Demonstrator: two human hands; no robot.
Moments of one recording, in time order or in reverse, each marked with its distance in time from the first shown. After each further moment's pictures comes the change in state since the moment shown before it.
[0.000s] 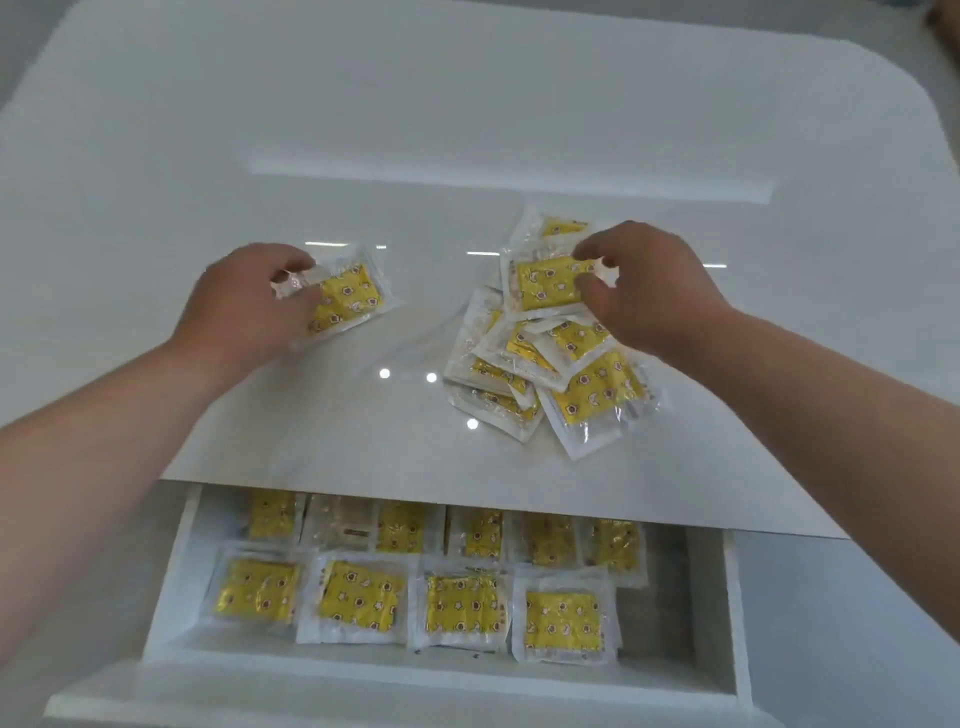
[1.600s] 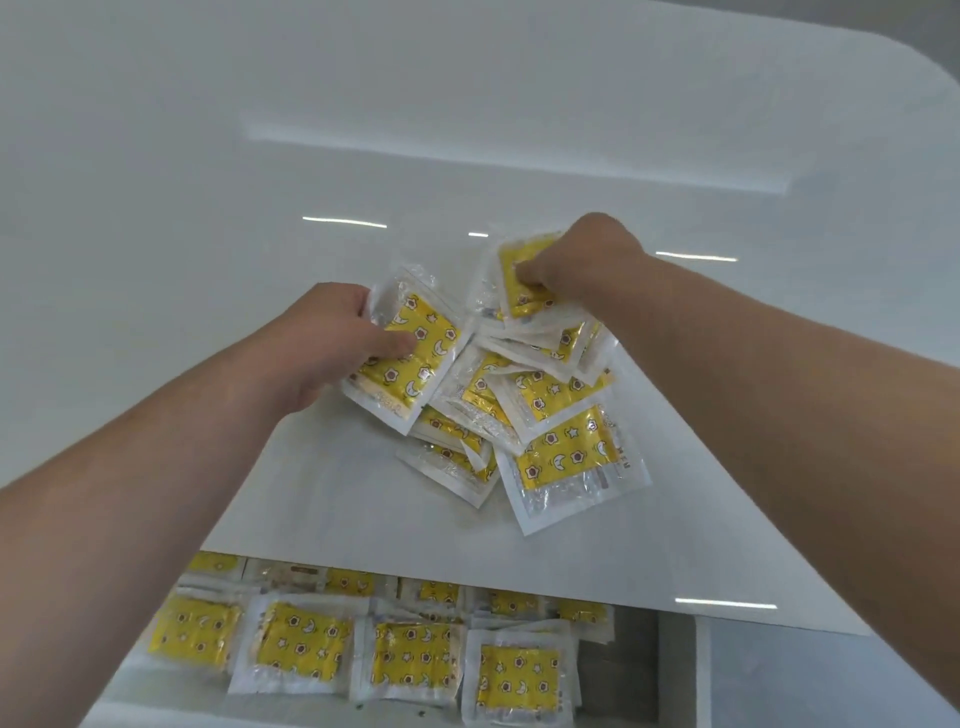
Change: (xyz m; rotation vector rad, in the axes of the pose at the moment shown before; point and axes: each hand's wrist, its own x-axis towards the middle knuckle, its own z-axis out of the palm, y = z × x) left_hand 0.033 0.089 0.062 -0.485 -0.477 -0.486; right_hand 0.110 0.013 0.022 0.131 -0.273 0.592
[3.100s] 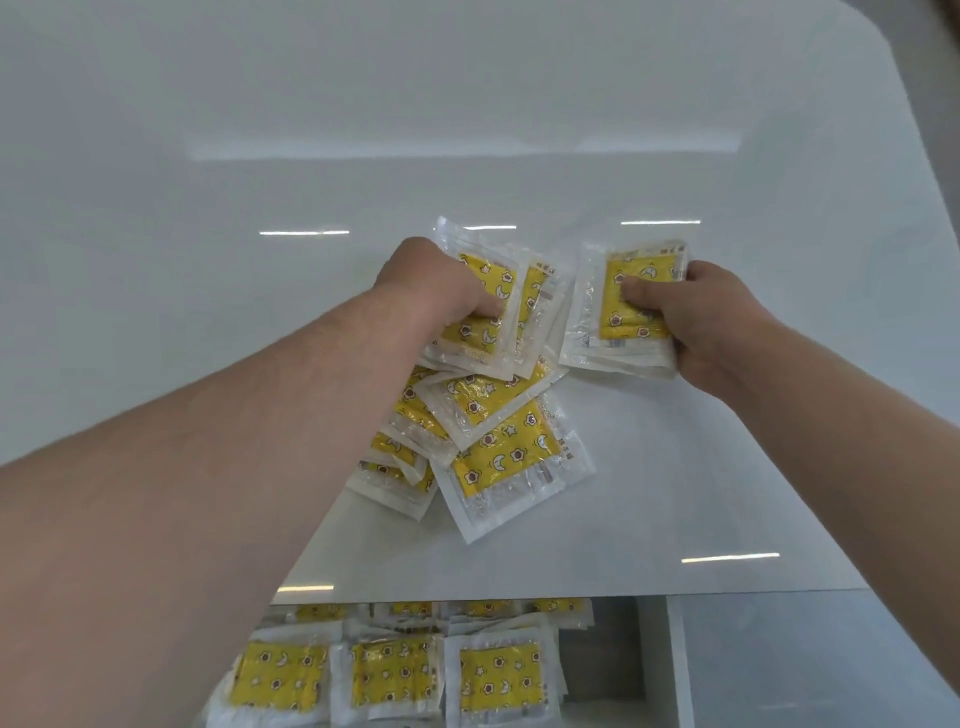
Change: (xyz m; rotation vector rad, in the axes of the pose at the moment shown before) left_hand 0.032 0.090 0.117 0.376 0.114 0.008; right_hand -0.015 0.151 -0.037 1.079 0.000 0.241
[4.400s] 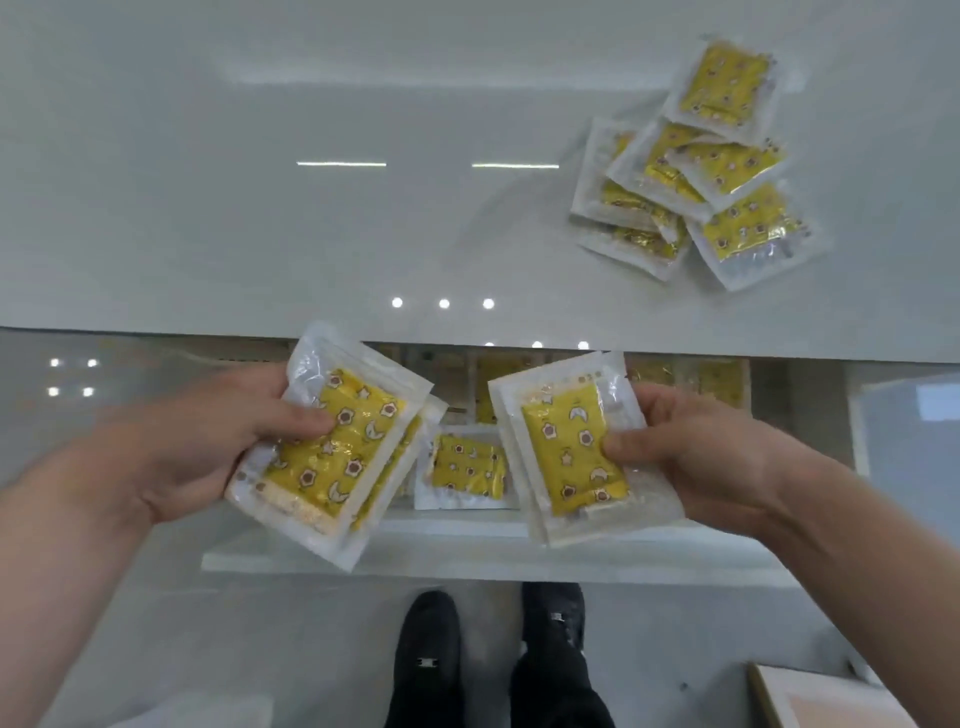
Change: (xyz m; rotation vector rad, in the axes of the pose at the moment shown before) left_hand -0.153 -0.393 -0.147 -0.665 -0.590 -0.166; right_hand -0.248 0.194 0.139 0.054 -0.641 0.430
